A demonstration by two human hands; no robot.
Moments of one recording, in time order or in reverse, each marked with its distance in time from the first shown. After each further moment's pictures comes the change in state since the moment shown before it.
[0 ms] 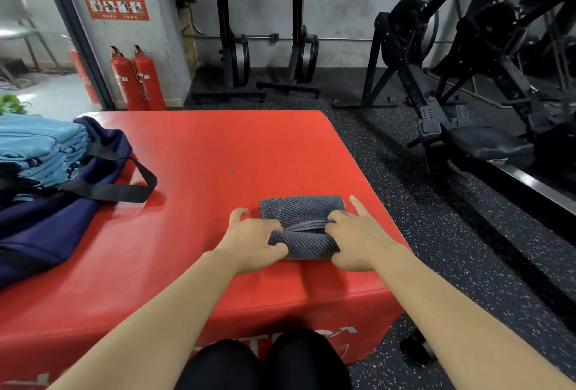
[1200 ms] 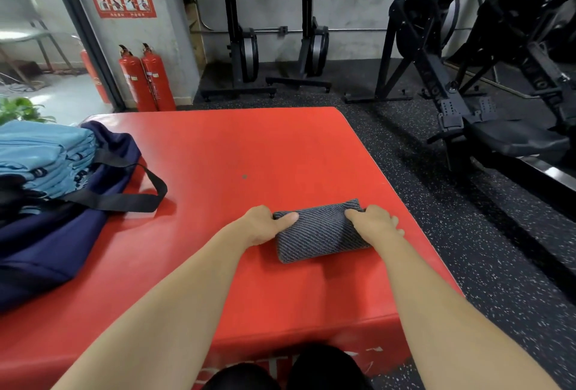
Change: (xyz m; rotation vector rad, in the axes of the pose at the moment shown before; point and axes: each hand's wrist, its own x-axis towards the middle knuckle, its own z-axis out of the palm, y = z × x) left_hand 0.067 -0.041 -0.012 -0.361 -0.231 -0.447; right_hand 0.076 0.016 0.021 0.889 -0.014 0.910
